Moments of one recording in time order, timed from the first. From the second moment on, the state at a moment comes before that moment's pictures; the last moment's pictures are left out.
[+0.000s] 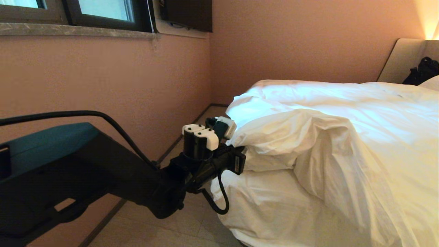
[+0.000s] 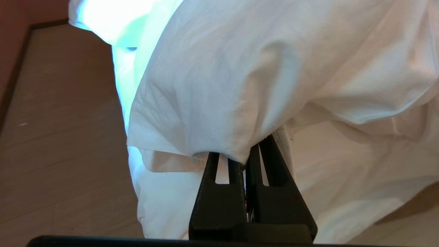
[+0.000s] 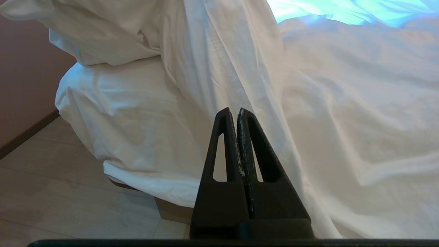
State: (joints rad) left arm -0.68 2.11 -1.03 -0.94 -0.01 -0.01; right arm 0.00 0.00 0.00 0.00 0.00 0.00
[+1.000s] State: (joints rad) left arm -0.62 2.04 -0.92 -0.94 -0.25 0.00; right arm 0.00 0.00 0.00 0.00 0.00 0.00
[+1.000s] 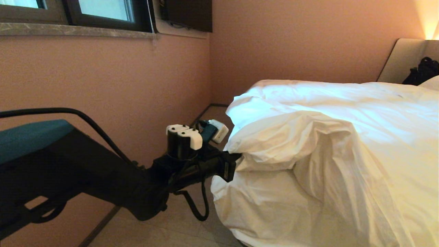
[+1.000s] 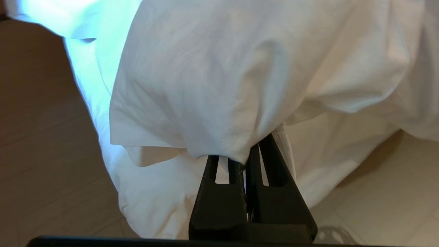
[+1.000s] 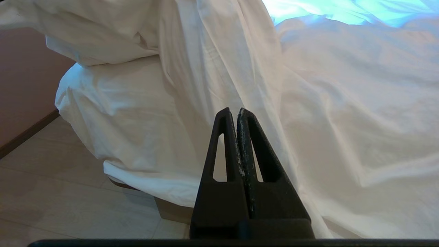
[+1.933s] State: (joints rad) left arm -0.52 1.97 -0.82 -0.94 -0.56 0.06; right arm 0.00 0.00 0.00 0.00 0.00 0.00
